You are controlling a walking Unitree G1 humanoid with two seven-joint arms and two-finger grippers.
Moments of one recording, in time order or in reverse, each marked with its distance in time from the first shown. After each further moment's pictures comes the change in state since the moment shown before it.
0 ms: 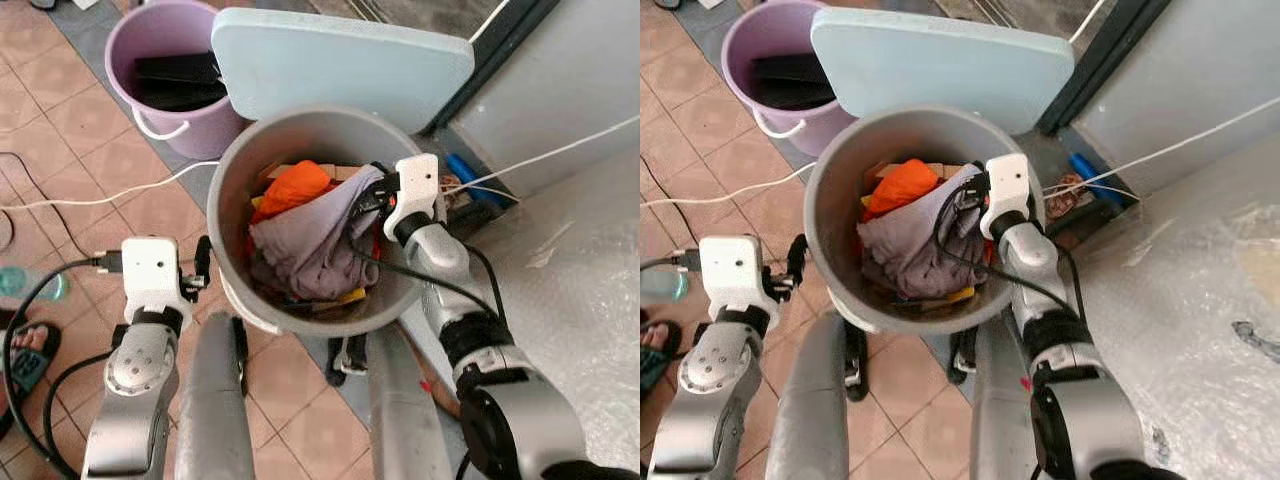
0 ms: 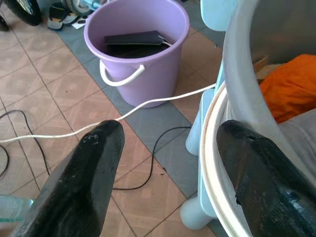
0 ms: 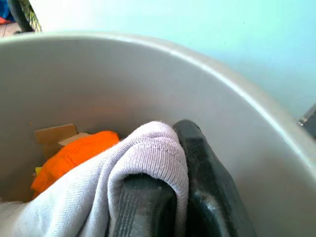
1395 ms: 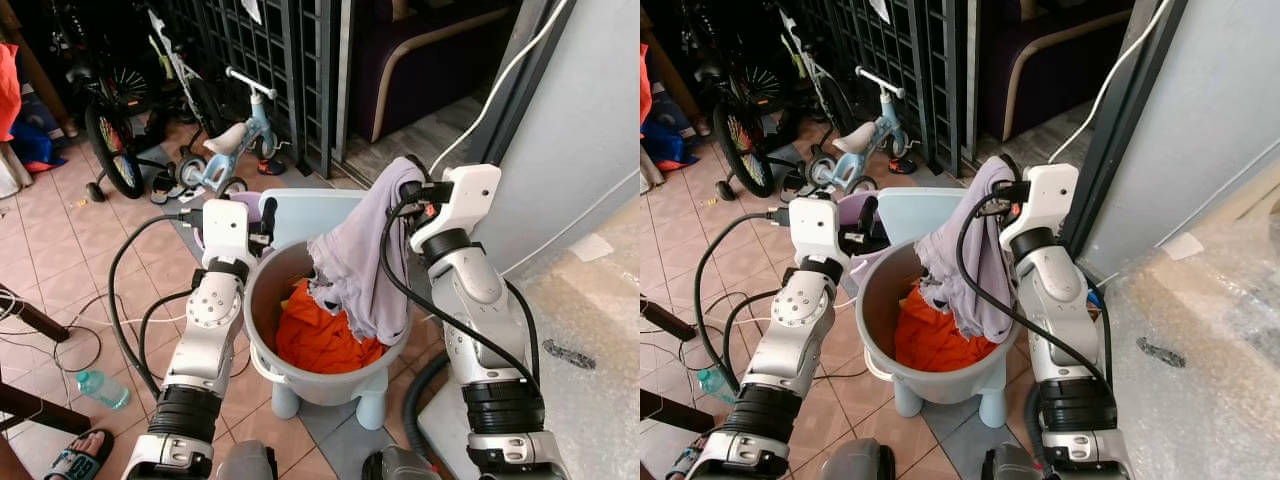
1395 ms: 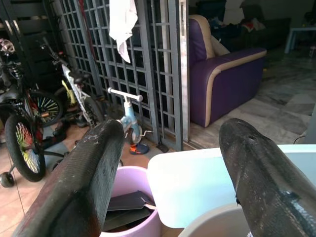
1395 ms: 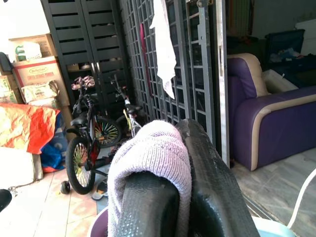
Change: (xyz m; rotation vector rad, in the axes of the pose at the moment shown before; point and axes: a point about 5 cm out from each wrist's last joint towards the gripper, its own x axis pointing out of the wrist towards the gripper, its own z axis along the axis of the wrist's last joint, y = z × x) left arm 0.059 -0.058 0.007 -0.045 -0.170 -0.154; right arm -0.040 0.013 0.040 0.125 -0.123 -0.057
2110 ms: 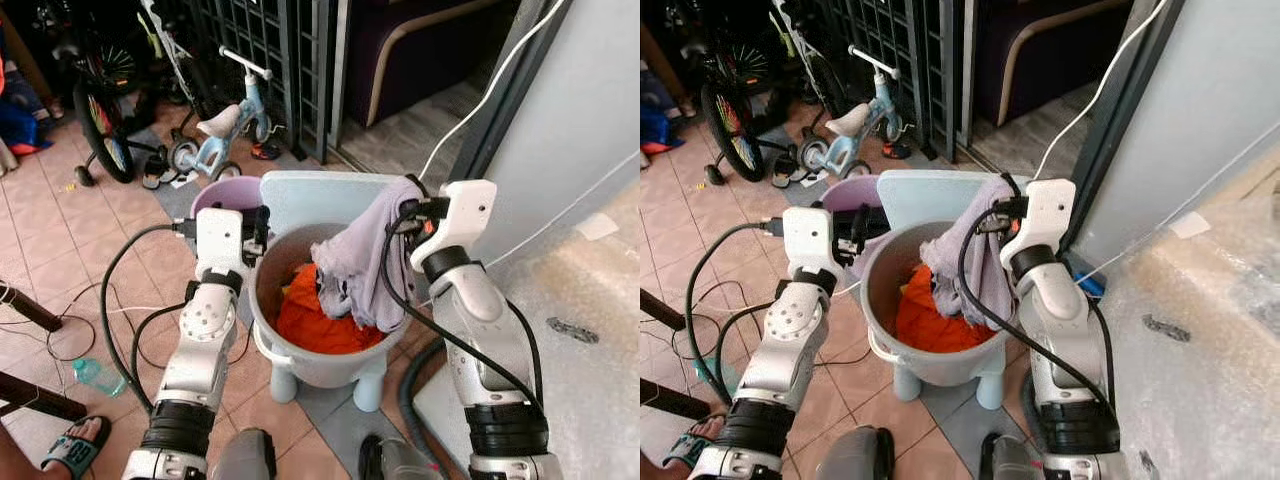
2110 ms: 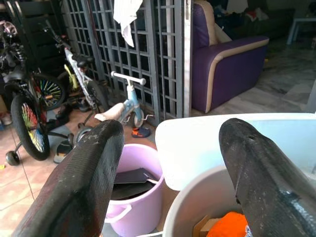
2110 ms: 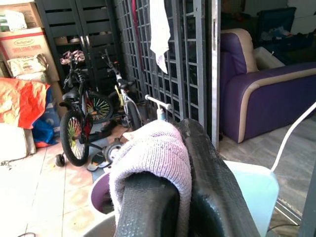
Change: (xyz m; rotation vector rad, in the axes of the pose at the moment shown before) left arm -0.012 0.005 -0.011 0.014 0.042 0.024; right arm -0.016 0.001 -0.011 -0.002 0.090 -0.024
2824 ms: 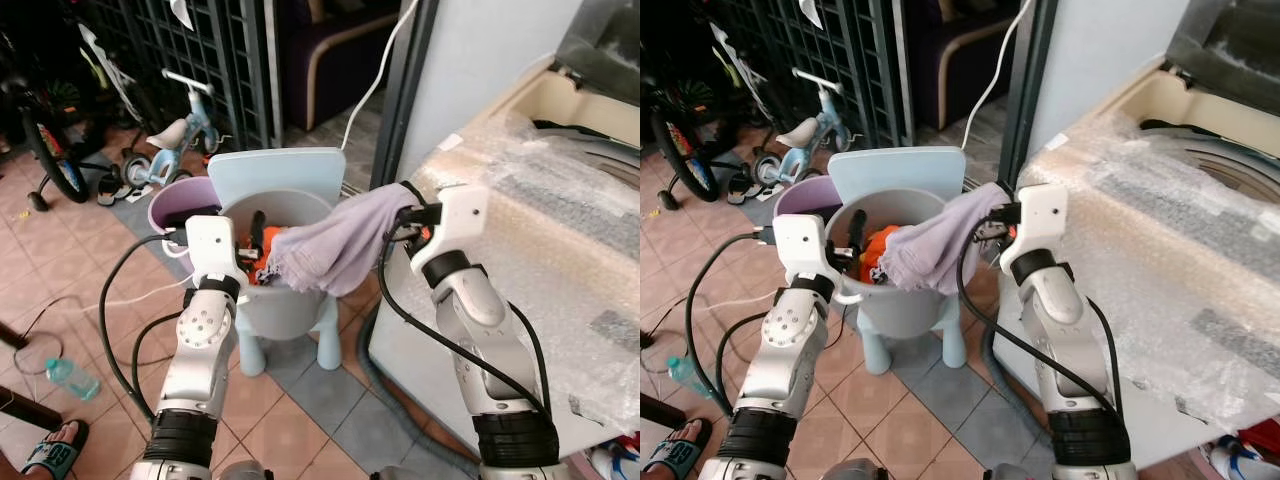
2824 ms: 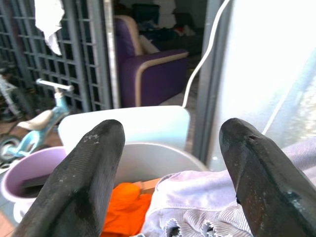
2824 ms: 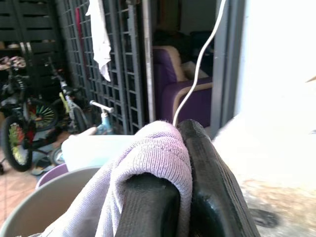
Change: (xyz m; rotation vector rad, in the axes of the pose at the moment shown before) left arm -0.002 -0.009 0.000 -0.102 0.005 -0.044; right arm -0.005 -0.005 0.001 -0.054 0.019 -0.023
